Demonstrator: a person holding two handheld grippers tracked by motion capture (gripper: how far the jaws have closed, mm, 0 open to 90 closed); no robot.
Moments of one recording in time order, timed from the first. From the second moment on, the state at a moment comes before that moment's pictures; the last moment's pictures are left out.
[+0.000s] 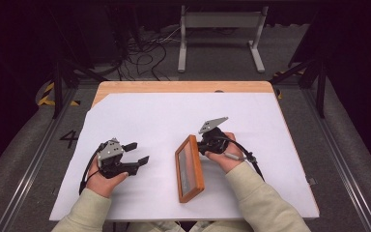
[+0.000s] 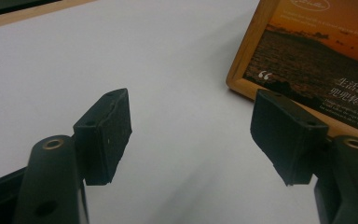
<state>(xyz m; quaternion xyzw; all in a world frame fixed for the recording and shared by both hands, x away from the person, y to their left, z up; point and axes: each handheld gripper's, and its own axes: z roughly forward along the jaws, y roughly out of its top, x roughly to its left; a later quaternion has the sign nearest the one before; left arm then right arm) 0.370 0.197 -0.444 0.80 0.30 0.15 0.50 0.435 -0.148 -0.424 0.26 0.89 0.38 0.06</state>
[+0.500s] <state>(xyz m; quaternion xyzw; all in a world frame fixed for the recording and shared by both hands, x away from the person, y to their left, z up) 0.371 0.198 -0.439 0.80 0.31 0.15 0.49 0.403 -0.185 -0.382 0.29 0.88 0.37 0.07</state>
